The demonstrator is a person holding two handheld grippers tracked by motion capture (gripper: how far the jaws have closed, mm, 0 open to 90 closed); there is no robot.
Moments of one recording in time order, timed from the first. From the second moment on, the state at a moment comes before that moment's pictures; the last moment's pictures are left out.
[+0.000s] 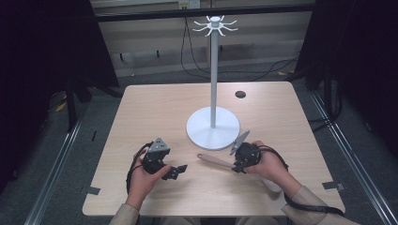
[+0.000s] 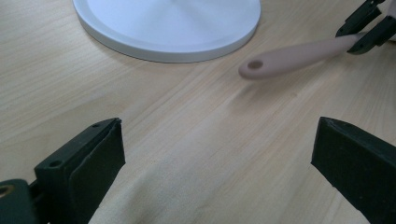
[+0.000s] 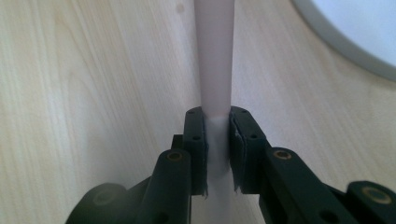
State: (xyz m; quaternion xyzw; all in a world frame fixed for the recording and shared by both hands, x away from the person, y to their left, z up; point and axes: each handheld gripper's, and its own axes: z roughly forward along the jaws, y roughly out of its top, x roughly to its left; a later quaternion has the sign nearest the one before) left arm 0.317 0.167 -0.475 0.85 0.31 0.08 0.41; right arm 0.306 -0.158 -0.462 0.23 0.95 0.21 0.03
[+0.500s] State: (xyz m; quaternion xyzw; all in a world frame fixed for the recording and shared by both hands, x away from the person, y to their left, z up) left arm 0.317 0.165 -0.476 0.85 0.31 0.08 0.41; right arm 0.306 -0.181 -0.439 0.27 0.91 0.32 0.04
